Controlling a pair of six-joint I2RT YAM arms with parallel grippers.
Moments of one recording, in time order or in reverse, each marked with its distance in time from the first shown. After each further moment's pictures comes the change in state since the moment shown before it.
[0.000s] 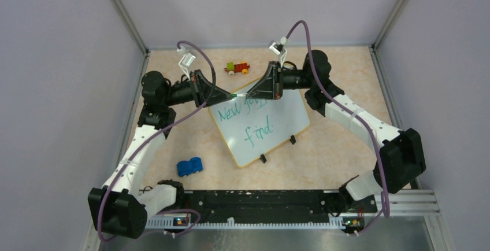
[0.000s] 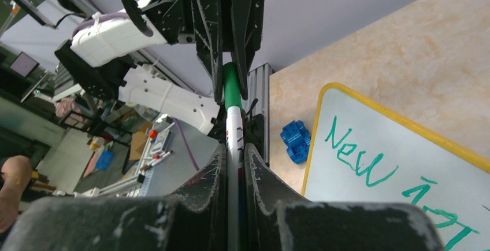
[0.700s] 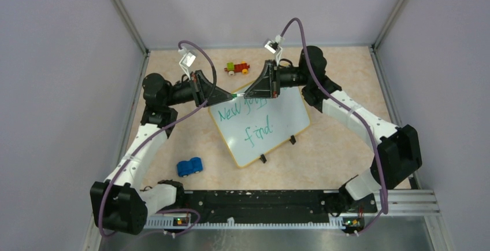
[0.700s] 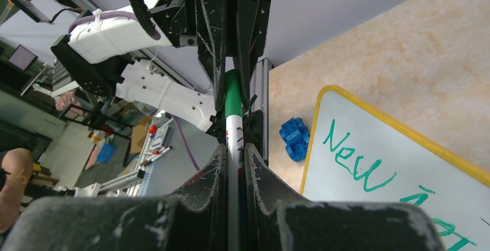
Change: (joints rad) left arm -0.005 0.033 -0.039 0.151 0.017 -0.129; right arm 0.025 0.041 0.072 -0.080 -0.015 -0.039
